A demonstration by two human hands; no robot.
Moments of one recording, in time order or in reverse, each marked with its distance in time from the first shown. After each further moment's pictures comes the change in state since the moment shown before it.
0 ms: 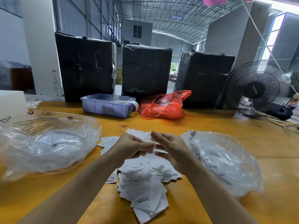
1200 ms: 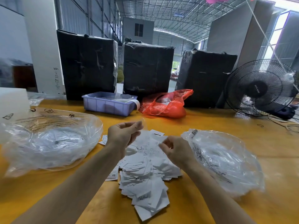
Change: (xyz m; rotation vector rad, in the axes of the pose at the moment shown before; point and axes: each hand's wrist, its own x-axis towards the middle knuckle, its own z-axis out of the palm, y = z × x) left_hand 0.008 0.007 -0.005 -0.553 0.355 0.076; right_hand 0.006 0.014 -0.017 -0.989 0.223 -0.231
